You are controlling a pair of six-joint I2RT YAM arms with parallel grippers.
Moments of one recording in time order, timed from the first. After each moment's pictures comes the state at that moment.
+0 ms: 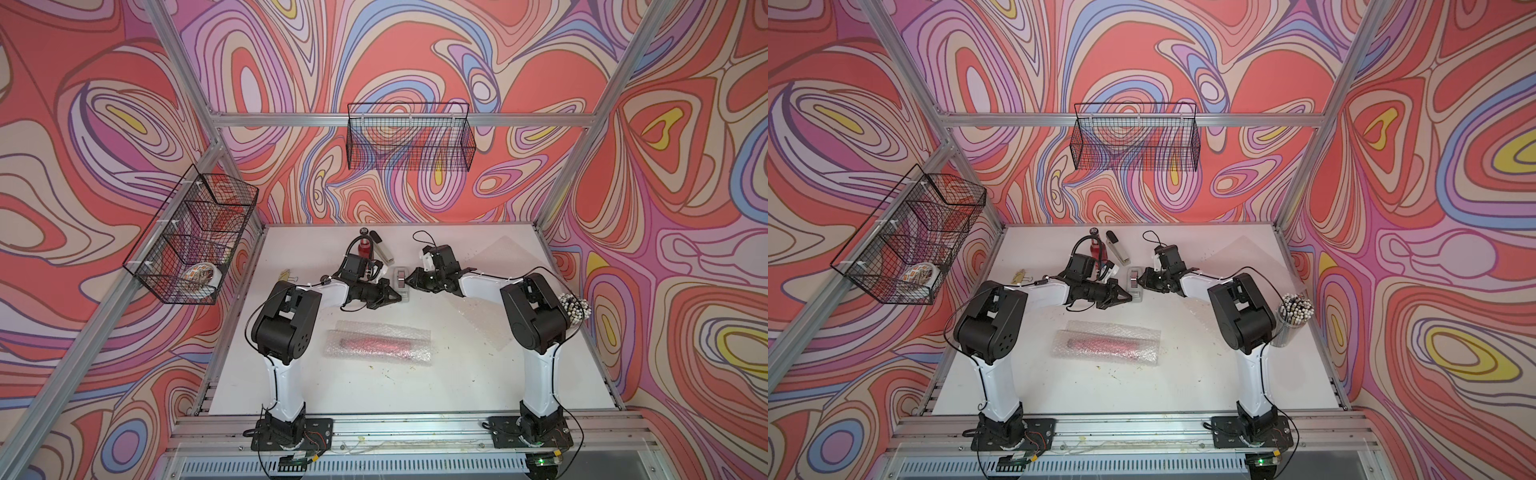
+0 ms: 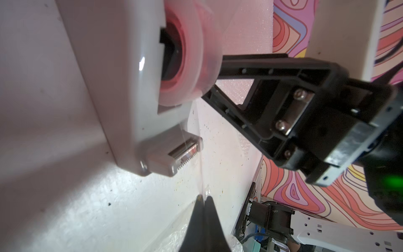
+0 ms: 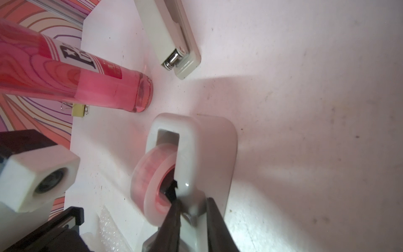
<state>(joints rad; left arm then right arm) -0.38 1.95 1.12 -0.05 0.85 -0.68 0.43 2.07 1.30 -0.02 -0.40 0.58</state>
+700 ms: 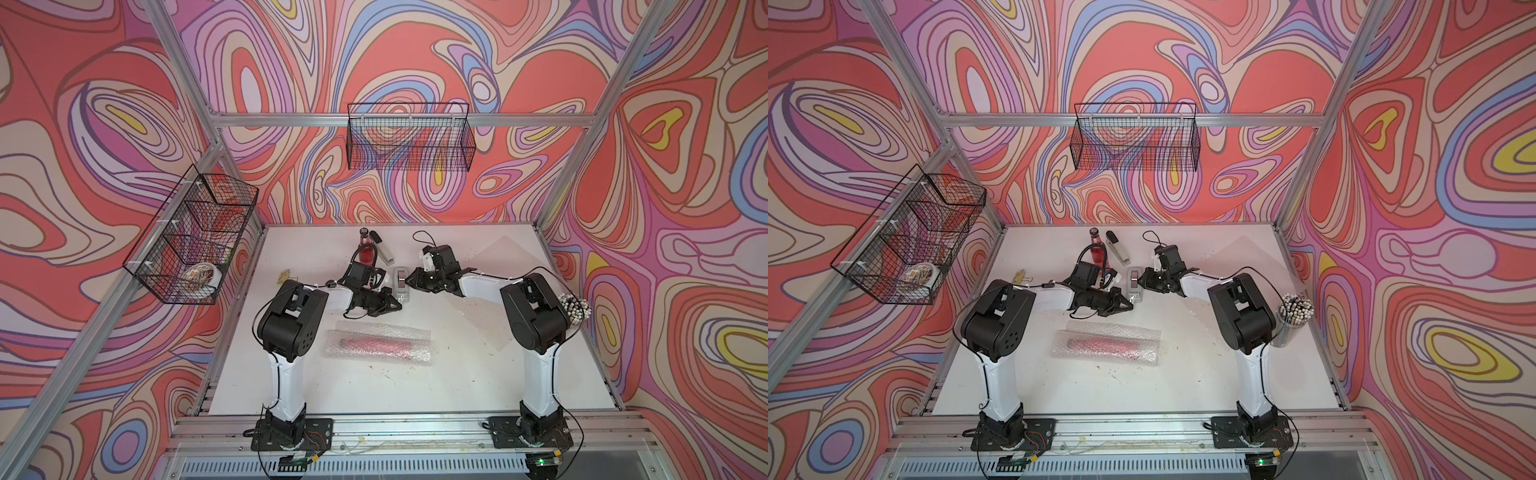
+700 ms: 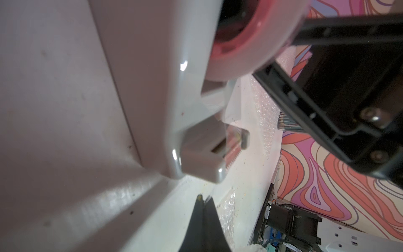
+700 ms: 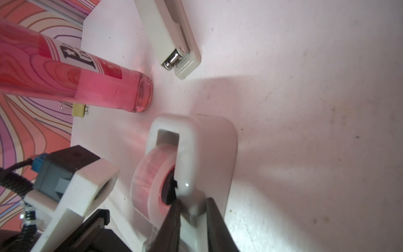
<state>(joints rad) -0.40 2.00 1.08 -0.03 0.78 -0.63 0.43 2.07 1.30 -0.02 -0.40 0.58</state>
